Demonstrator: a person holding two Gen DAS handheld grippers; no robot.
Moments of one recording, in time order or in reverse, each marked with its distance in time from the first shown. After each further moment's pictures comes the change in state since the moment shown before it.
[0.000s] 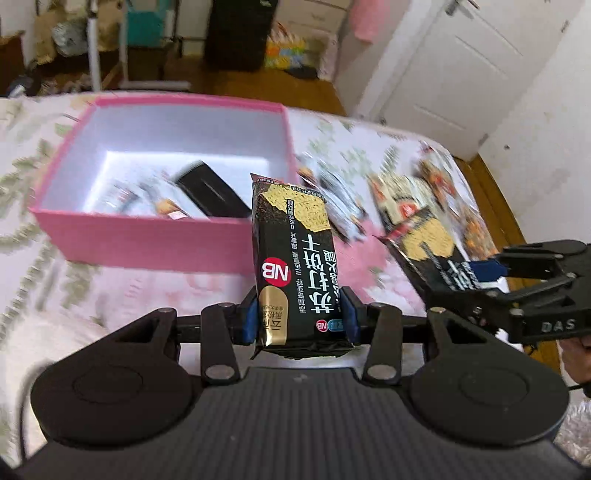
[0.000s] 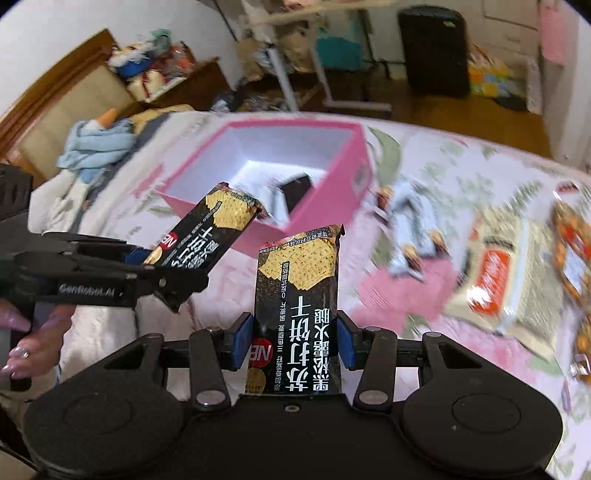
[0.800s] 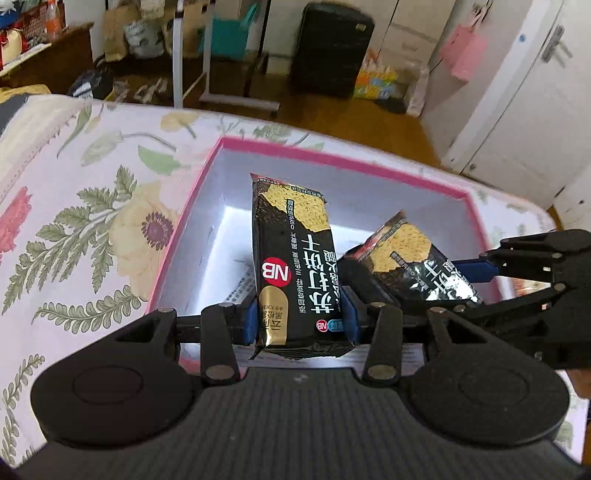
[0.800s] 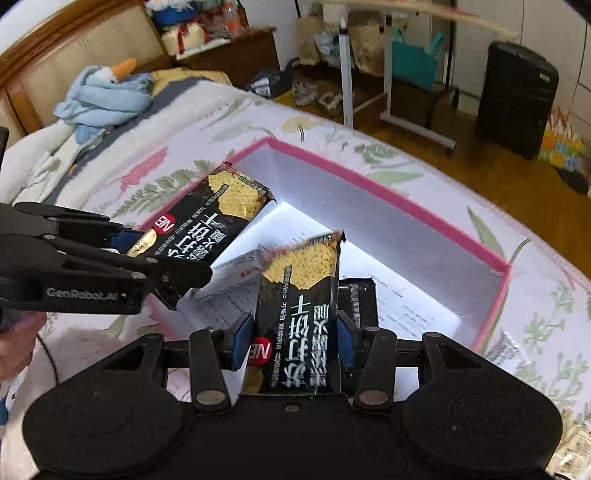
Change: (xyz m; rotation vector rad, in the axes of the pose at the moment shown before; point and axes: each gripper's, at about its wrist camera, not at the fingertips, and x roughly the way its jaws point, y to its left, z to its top) left arm 0.078 0.161 0.097 -0.114 -0.048 0.188; right arm 0.191 0.057 0.151 -0.253 0.077 -0.030
